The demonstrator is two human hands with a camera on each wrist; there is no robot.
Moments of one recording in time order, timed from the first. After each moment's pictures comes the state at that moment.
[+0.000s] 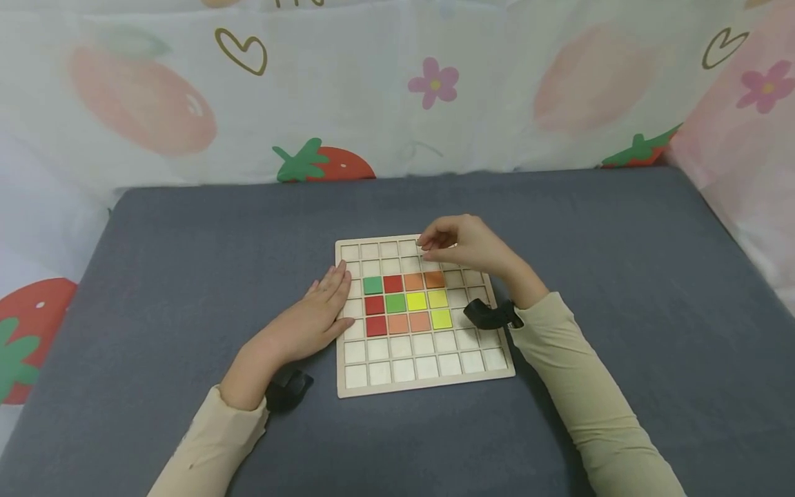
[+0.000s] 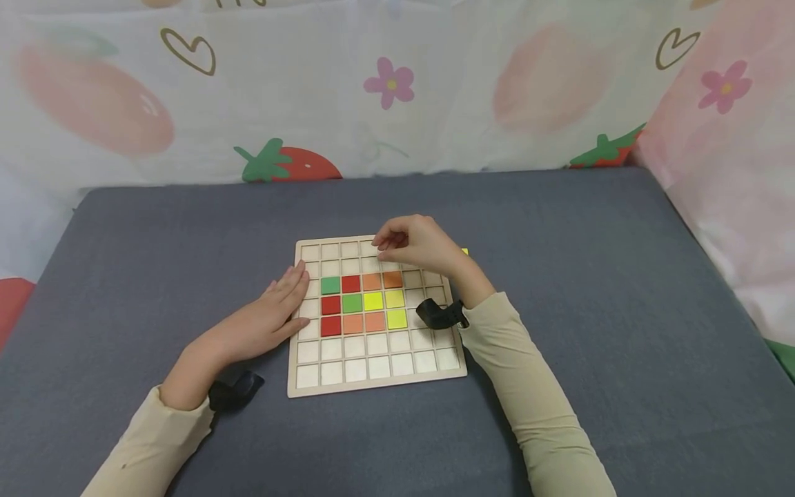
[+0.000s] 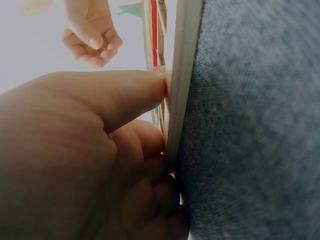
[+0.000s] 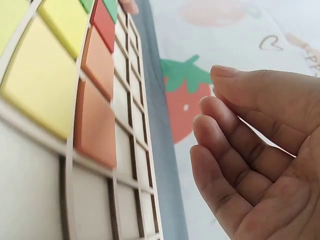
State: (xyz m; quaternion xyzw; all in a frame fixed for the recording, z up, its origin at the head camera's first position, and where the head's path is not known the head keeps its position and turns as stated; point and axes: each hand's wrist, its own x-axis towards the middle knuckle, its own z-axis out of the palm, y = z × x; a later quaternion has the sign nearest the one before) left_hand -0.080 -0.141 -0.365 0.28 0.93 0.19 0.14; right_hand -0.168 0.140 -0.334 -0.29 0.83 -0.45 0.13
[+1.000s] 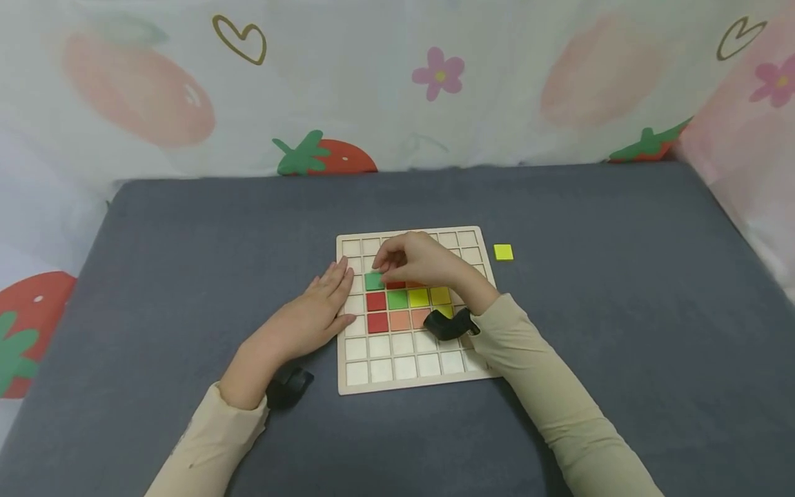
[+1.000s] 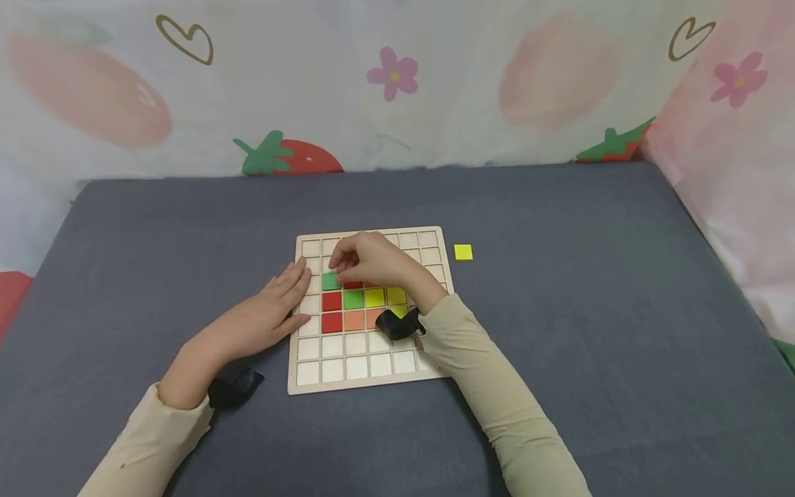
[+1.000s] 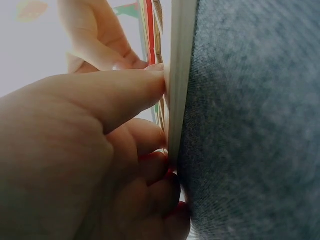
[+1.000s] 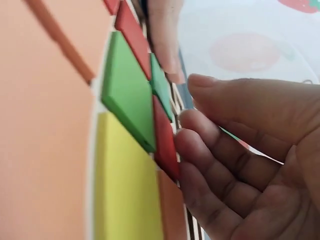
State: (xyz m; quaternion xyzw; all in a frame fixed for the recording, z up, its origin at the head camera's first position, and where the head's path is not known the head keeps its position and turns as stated) left_hand -0.083 -0.141 -0.365 0.27 0.94 0.16 0.15; right_hand -0.166 0.078 -0.356 -0.33 0.82 -0.42 0.20
